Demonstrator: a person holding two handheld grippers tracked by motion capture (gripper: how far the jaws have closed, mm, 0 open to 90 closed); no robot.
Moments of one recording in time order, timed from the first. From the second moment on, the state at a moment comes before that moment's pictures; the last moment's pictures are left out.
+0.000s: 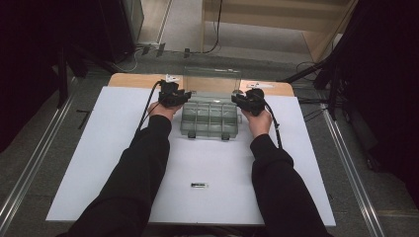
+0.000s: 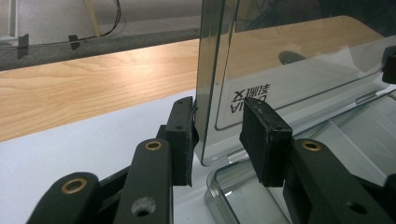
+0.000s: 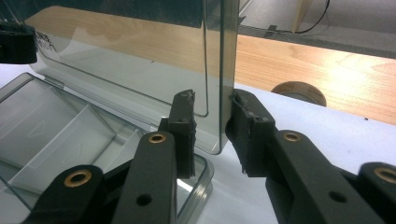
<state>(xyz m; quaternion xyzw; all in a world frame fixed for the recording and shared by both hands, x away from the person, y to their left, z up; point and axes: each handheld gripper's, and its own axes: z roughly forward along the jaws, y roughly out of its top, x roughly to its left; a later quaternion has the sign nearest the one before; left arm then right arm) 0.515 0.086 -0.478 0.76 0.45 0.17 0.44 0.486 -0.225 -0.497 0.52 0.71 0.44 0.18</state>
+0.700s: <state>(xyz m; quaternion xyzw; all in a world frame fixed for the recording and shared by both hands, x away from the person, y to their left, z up) 0.521 0.081 -0.490 0.75 0.47 0.17 0.44 0.492 -0.225 -0.507 0.53 0.70 0.44 0.18</state>
